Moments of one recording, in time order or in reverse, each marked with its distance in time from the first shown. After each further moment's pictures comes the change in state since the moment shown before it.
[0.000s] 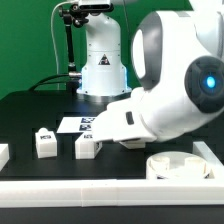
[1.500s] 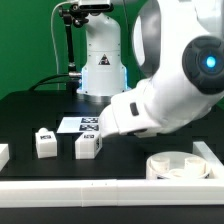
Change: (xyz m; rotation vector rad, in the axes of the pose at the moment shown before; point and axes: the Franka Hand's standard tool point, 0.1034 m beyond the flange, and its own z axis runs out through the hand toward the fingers) arm -0.013 -0.021 -0.041 0.094 0.071 -0.044
